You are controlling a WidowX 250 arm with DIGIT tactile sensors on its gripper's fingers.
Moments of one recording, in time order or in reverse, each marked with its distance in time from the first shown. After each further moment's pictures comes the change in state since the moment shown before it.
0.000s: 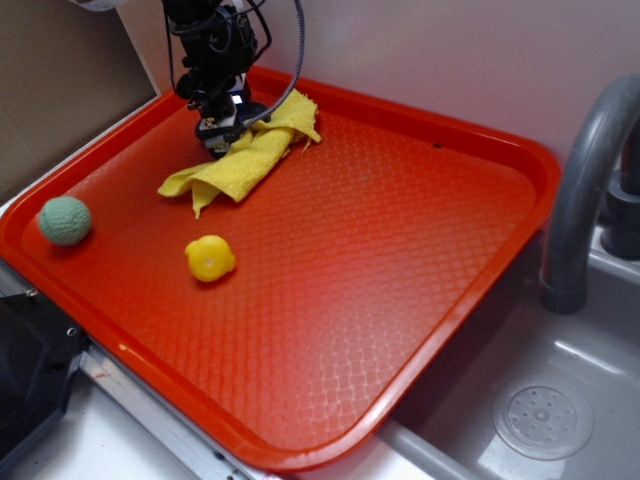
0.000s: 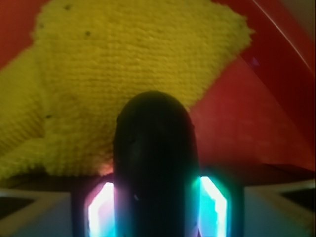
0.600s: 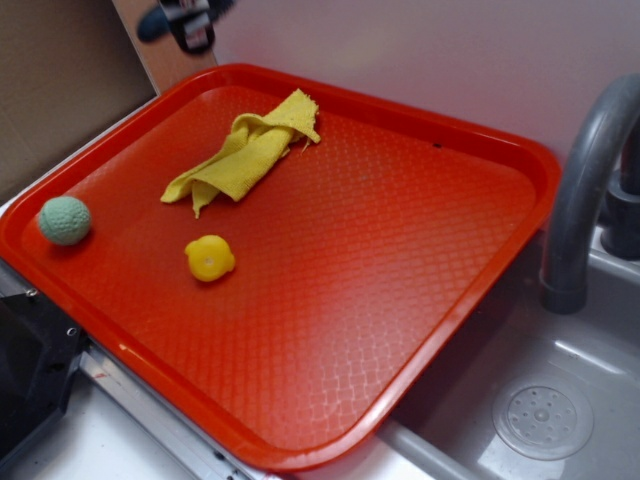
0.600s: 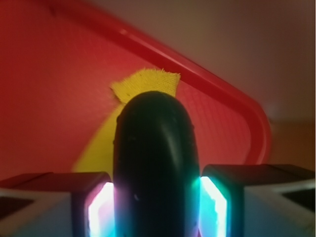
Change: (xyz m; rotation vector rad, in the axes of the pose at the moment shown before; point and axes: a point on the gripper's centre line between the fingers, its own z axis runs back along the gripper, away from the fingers) arm 0.016 -0.045 0.148 0.090 0.038 0.535
